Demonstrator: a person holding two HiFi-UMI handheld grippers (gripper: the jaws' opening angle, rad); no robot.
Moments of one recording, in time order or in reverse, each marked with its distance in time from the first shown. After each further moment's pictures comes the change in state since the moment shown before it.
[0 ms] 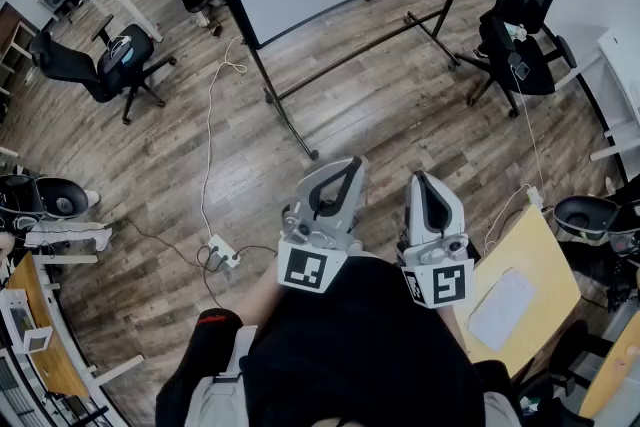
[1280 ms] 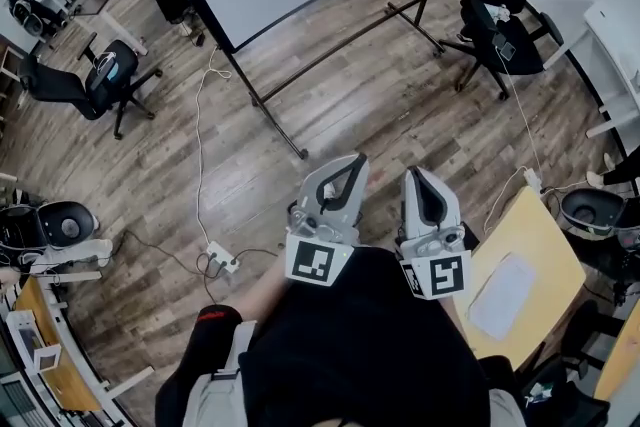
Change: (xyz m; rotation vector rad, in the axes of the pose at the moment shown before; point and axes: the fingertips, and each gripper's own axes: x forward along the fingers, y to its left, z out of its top) left arm 0.031 -0.062 -0.028 -0.008 0.066 -0.084; right arm -0.033 -0.043 -0.023 0.009 0.047 -0.048
